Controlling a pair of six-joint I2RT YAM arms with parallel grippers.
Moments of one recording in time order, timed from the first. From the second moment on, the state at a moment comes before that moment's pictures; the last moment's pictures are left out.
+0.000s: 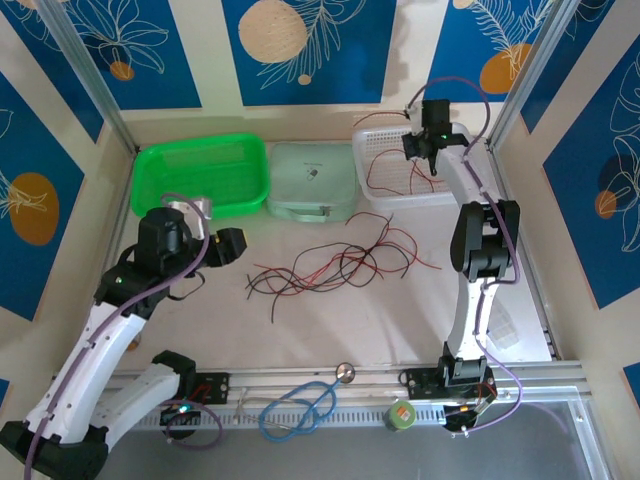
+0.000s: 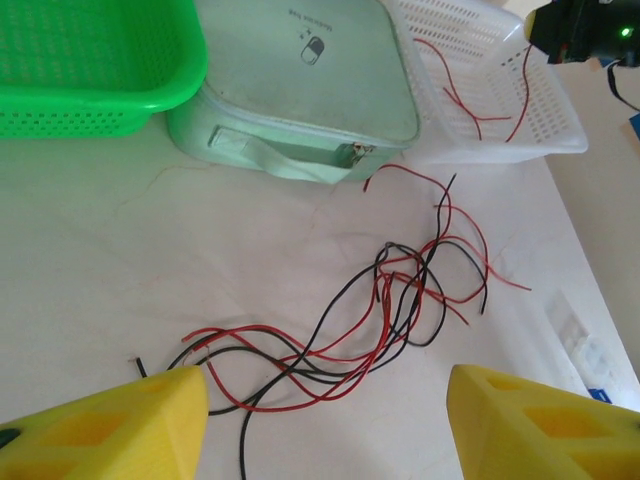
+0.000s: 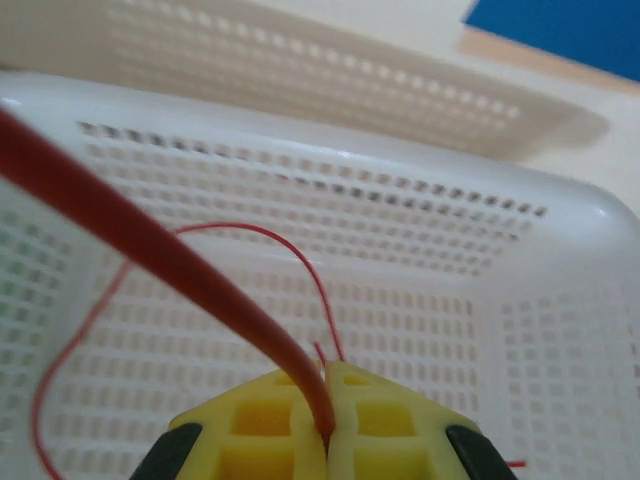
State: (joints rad) left arm -0.36 0.83 0.98 -0.74 0.22 -0.49; right arm 0.05 2.14 1.94 -0.52 0.07 -0.24
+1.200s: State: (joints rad) left arm -0.42 1.01 1.08 -0.83 0.22 -0.48; right arm 0.05 2.53 2.49 -1.15 0.25 -0.23
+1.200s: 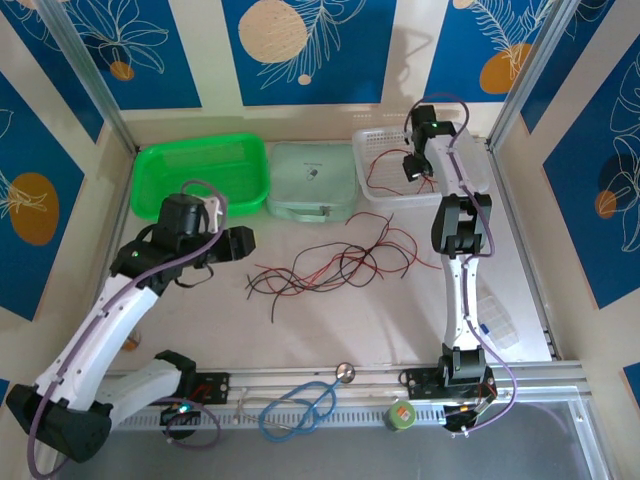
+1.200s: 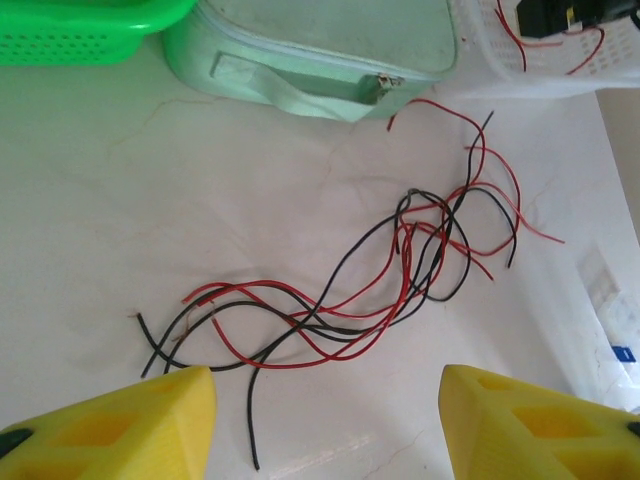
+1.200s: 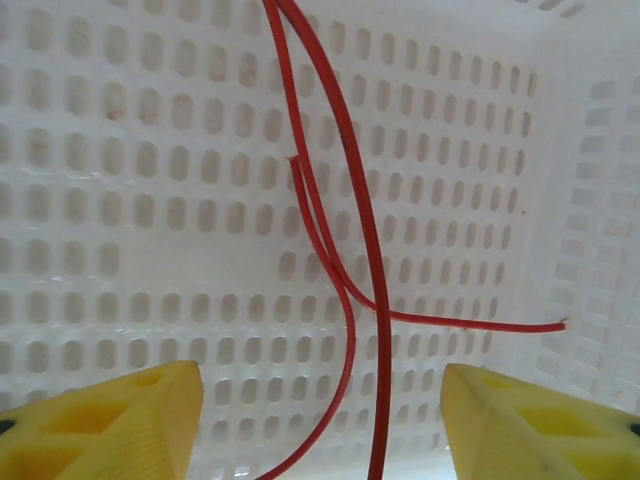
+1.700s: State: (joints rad) left arm -0.66 1.47 1.20 -0.80 0.20 -0.33; right arm 0.06 2.03 2.28 -1.14 0.07 -0.03
